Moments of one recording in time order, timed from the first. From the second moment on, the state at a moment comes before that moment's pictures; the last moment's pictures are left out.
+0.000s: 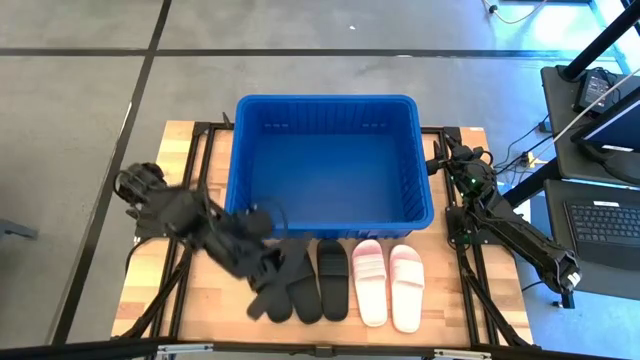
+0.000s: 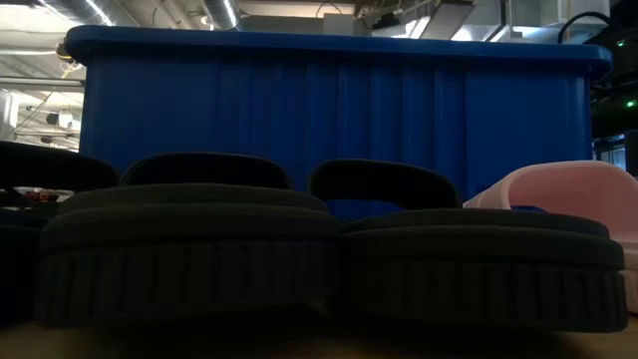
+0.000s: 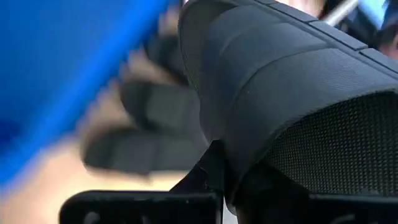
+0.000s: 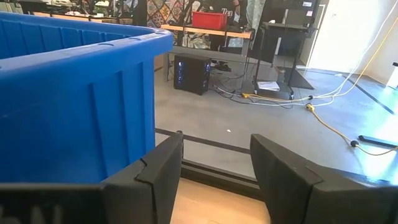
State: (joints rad) left arm -0.55 1.70 2.16 -1.51 -0.29 -1.18; right arm -0.84 0.15 0.01 0.06 0.43 -0.03
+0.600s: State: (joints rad) left arm 0.04 1.72 2.18 -1.55 -0.56 -0.42; right arm -0.84 0.15 0.01 0.06 0.42 0.05
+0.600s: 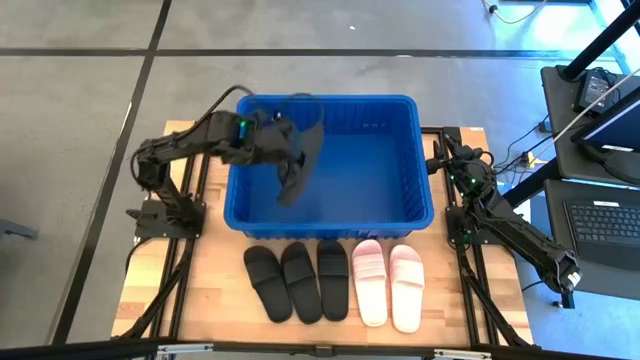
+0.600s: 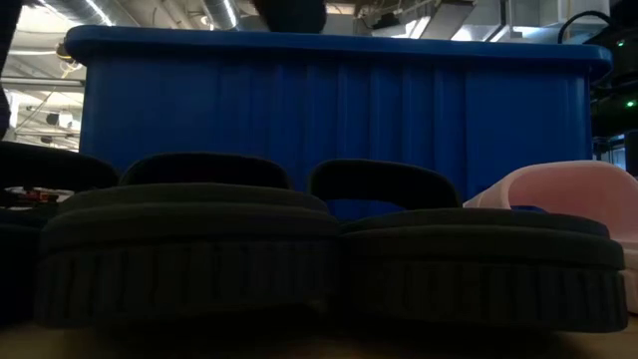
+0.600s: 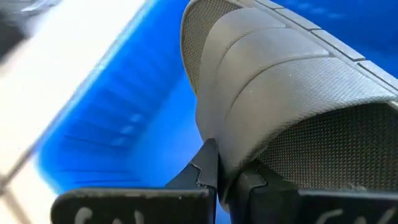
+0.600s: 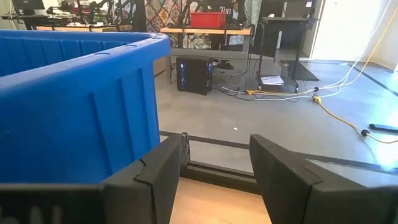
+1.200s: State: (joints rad) left arm 0.26 1.91 1.92 -1.57 -0.68 -0.30; right arm -0.84 0.15 0.01 0.06 0.43 0.05
